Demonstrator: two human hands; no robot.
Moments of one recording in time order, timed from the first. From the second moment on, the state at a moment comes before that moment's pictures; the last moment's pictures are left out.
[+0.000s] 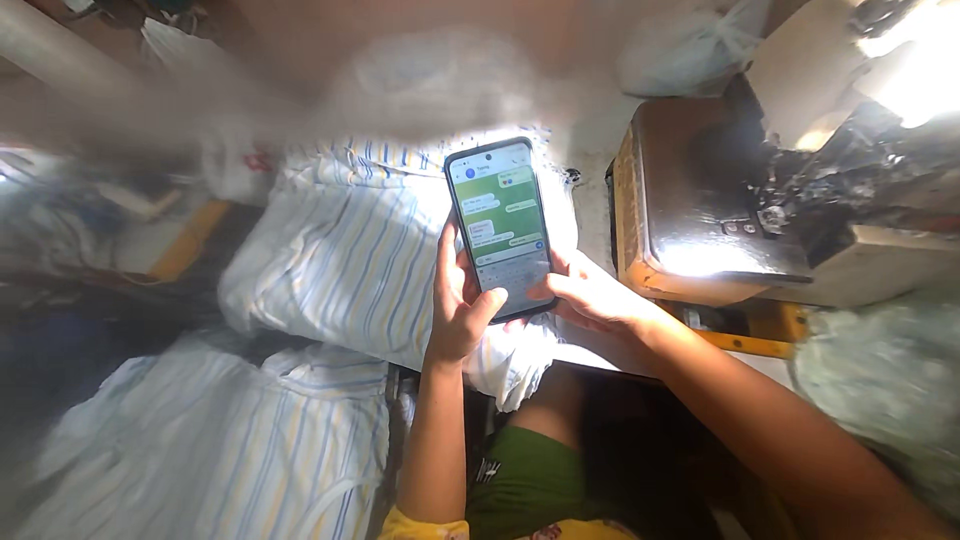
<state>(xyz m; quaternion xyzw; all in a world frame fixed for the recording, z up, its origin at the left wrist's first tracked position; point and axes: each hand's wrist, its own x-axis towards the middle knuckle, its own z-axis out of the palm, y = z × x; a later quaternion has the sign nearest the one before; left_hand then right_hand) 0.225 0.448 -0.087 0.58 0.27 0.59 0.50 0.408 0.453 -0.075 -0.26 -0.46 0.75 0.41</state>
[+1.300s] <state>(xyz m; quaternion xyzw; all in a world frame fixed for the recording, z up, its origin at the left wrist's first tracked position) 0.231 0.445 -0.085 0.55 0.32 0.61 0.48 0.413 0.457 -0.079 -0.23 -0.48 0.76 0.37</state>
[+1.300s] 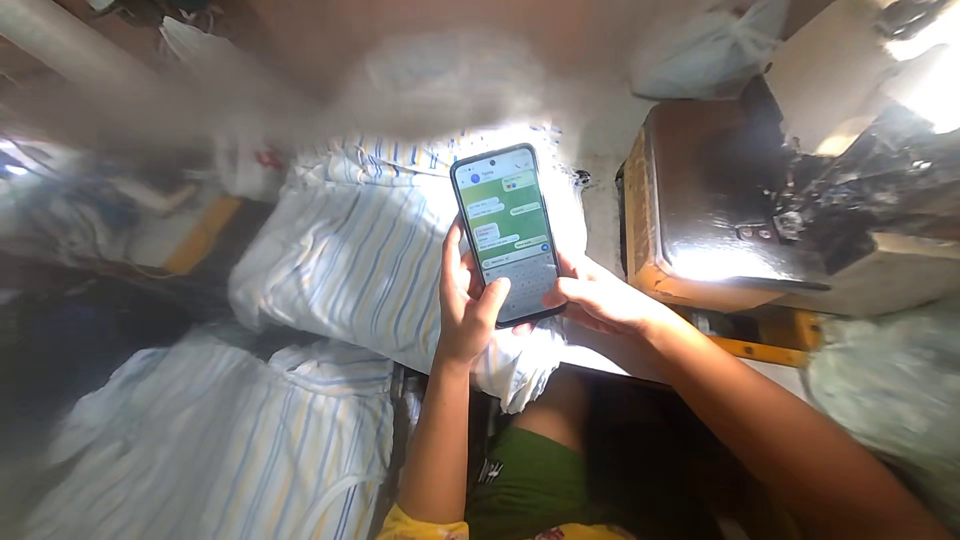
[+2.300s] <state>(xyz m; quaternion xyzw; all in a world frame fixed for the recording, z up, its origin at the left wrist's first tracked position) 0.228 0.445 -0.088 0.53 0.24 0.60 0.55 0.407 0.456 -0.082 -0.22 -0.48 0.74 0.41</state>
